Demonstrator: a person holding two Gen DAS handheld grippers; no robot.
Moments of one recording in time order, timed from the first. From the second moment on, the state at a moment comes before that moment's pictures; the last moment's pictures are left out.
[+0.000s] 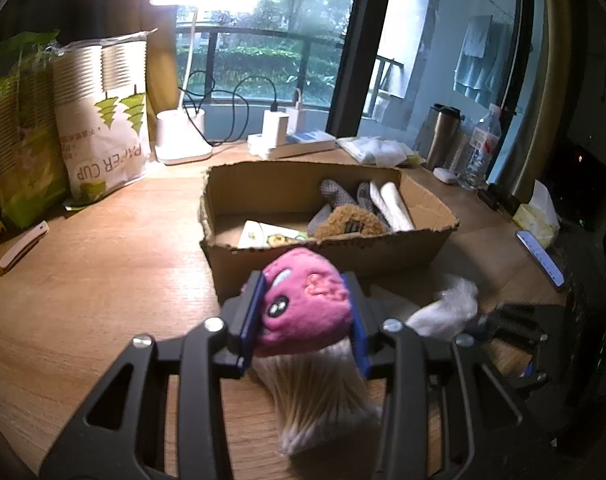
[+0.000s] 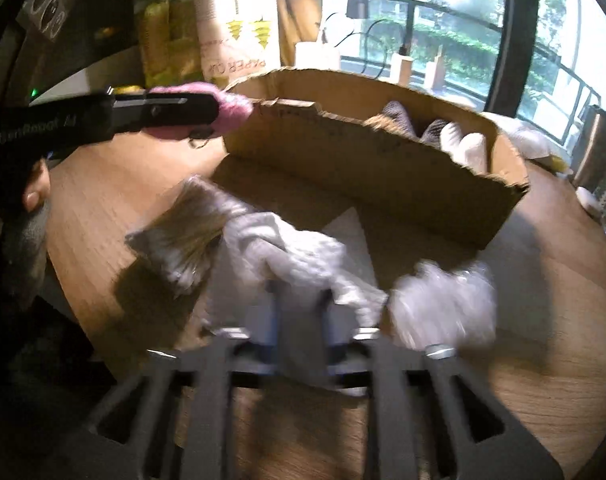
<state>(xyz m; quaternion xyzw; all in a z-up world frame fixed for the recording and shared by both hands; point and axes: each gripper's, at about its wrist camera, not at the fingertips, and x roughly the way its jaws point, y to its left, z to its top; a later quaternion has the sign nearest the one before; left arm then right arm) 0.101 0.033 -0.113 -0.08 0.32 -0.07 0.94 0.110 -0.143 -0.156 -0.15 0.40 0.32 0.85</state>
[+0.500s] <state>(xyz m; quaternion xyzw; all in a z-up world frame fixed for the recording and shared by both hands) 0.097 0.038 -0.108 -0.08 0.31 -0.07 0.94 0.136 -0.133 -0.169 -0.17 0.42 0.27 0.85</state>
